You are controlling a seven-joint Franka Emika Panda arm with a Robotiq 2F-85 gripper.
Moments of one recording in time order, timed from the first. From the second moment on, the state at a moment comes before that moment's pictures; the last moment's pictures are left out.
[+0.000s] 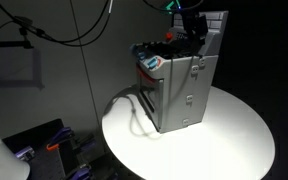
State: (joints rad) arm -0.04 0.26 -0.13 -1.67 -0.11 2.25 0.49
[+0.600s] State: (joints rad) arm -0.04 0.11 -0.13 -1.70 -0.10 1.86 0.37
